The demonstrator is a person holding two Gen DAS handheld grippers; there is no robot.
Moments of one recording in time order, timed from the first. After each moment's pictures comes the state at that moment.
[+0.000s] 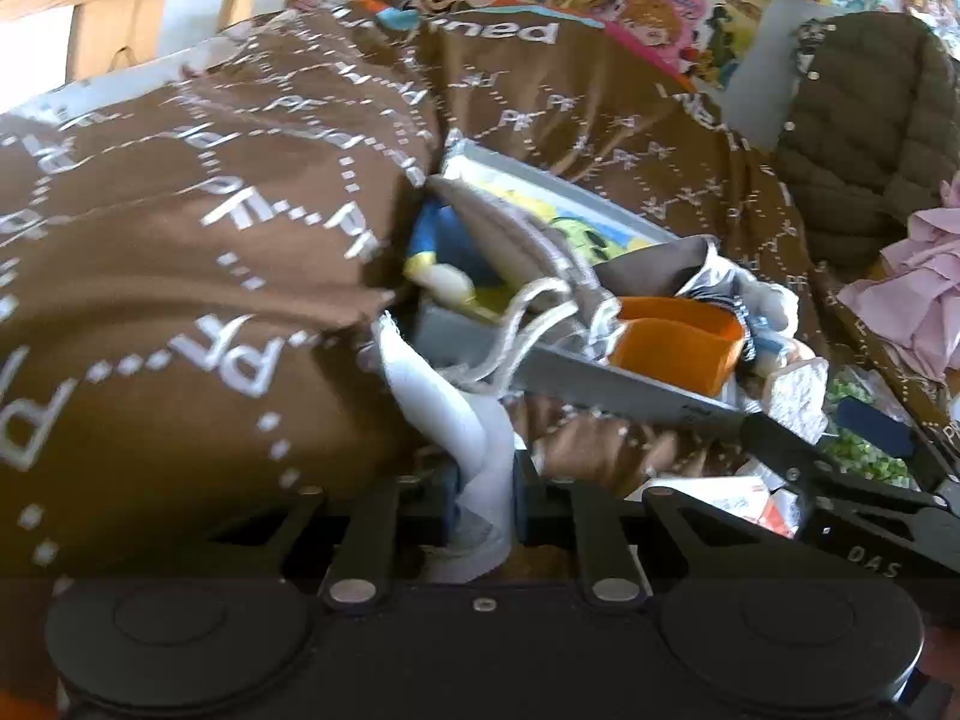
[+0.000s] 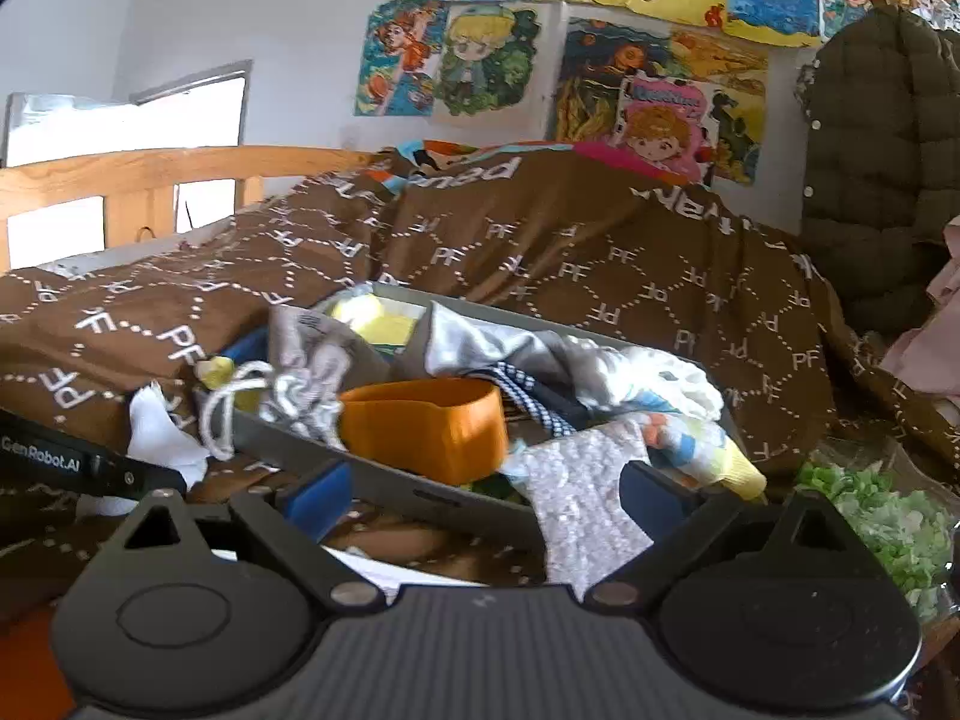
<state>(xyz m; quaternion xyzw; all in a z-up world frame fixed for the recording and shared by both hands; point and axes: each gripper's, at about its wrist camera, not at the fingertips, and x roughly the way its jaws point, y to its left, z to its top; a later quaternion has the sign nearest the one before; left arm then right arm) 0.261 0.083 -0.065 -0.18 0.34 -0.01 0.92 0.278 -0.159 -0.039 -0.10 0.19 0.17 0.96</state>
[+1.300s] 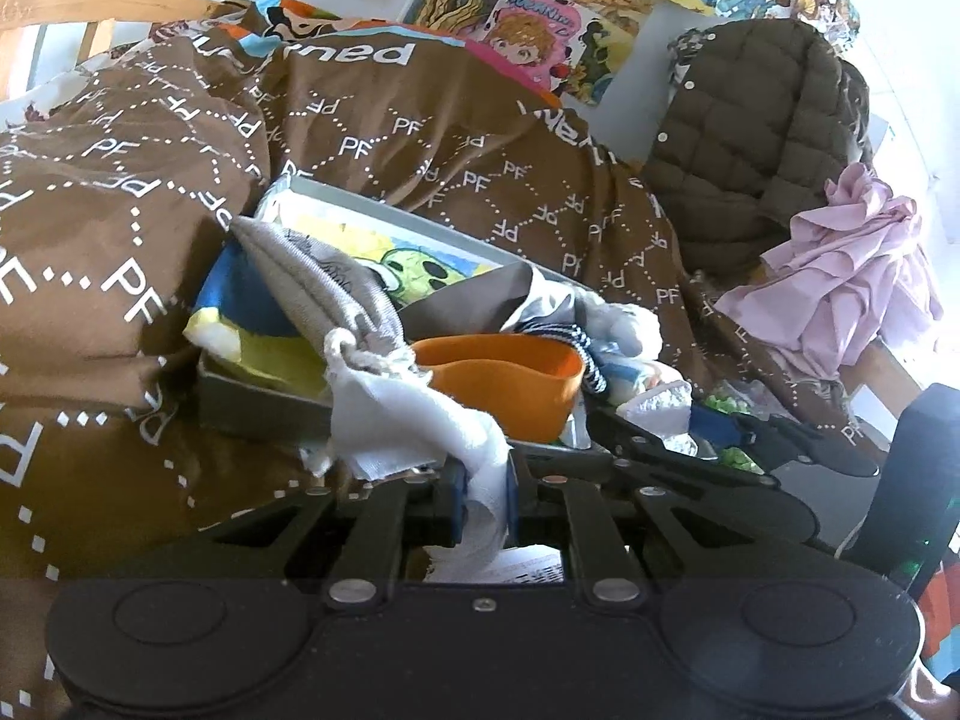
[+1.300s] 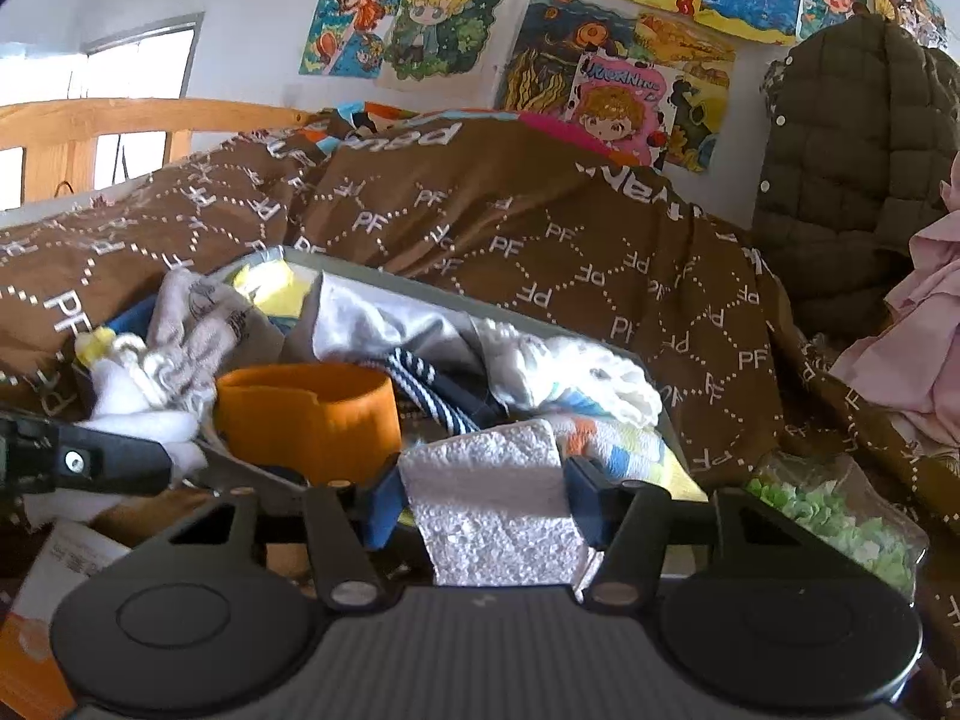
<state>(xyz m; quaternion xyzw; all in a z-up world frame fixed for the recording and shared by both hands) 0.287 0.042 -0.056 -0.19 0.28 -0.13 0.93 0.321 -0.163 -0.045 -0.14 0.20 0.11 0.96</state>
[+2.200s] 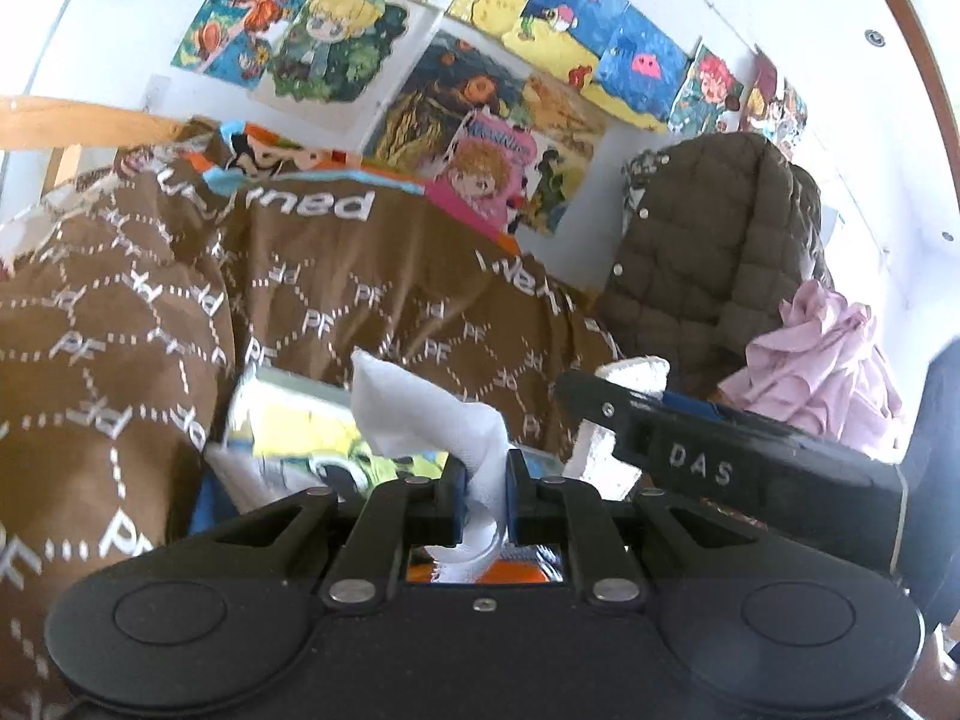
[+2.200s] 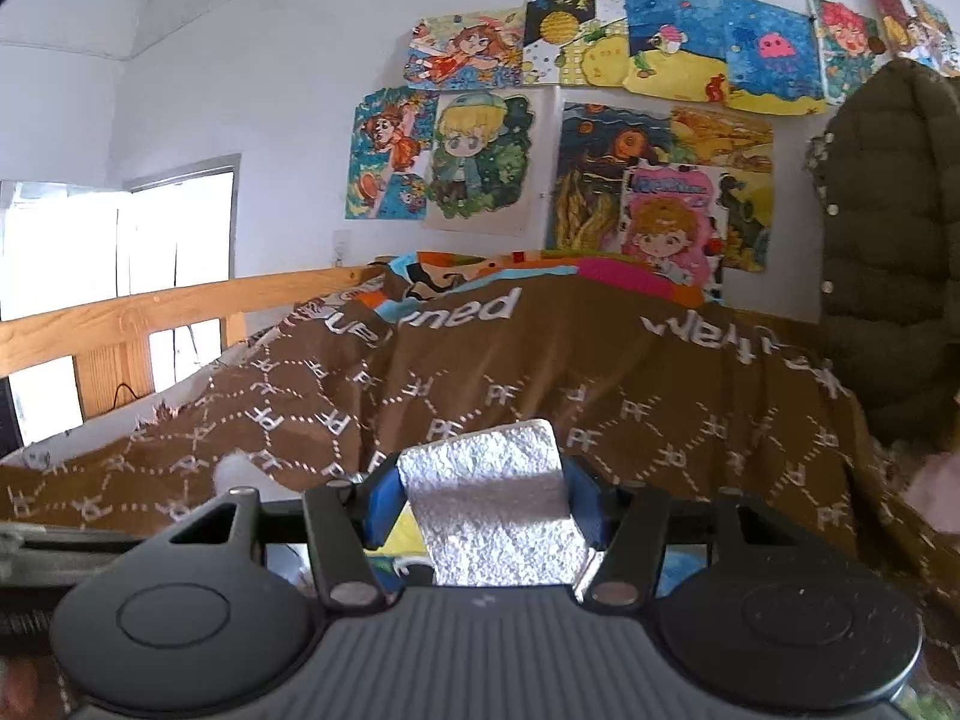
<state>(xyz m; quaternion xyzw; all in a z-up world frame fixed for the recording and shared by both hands) 0.317 0.075 0.005 -0.20 0.16 -0.15 0.96 0.365 -0.128 0.062 -0.06 0.12 0.20 0.97</state>
